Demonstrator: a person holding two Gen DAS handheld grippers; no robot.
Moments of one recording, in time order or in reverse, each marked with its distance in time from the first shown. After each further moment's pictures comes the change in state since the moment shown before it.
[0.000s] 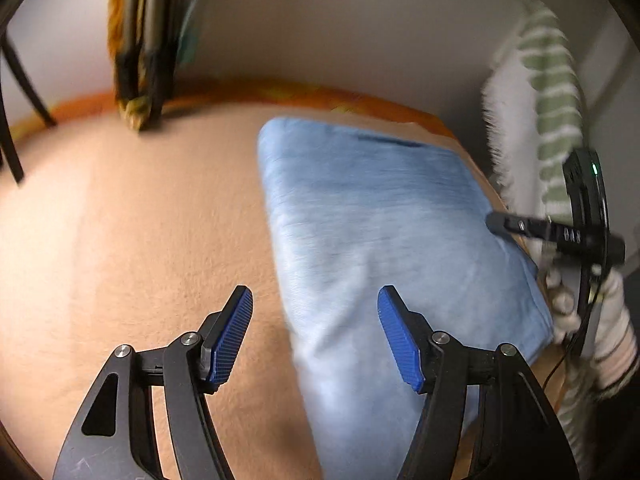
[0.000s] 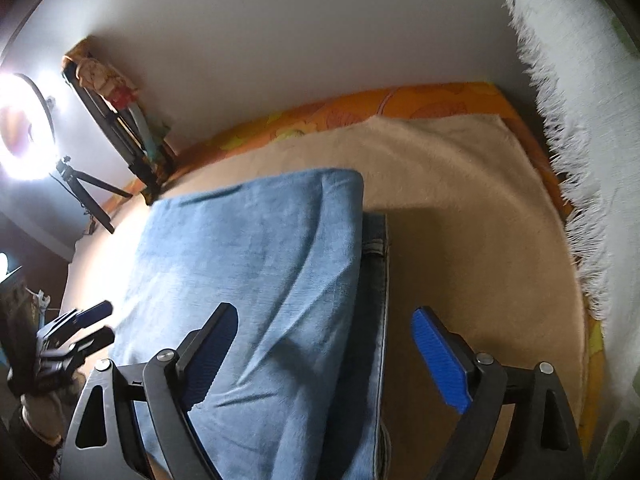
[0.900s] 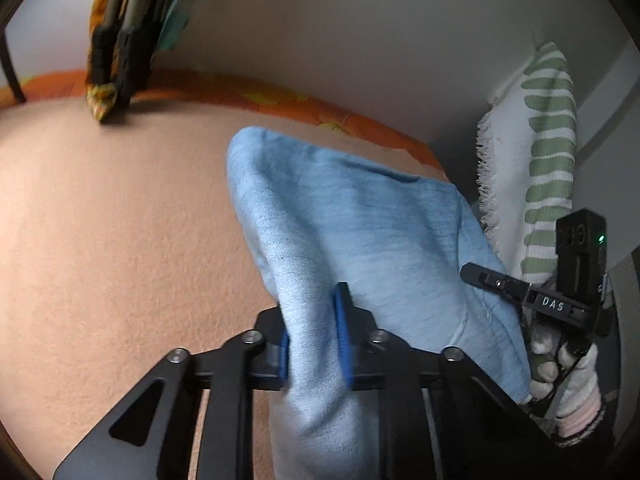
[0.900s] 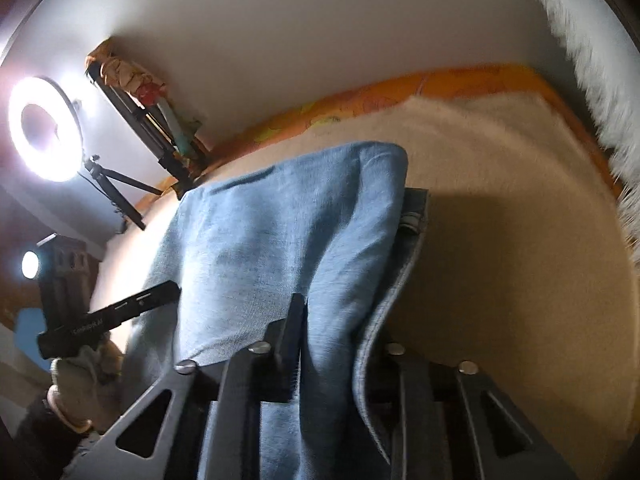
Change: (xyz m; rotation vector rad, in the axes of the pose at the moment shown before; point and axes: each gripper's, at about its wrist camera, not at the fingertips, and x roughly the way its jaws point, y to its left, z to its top) left arm 0.017 -0.007 0.015 -0.073 -0.059 -0.121; right arm 0.003 0.017 -0.012 -0.013 -0.053 0.112
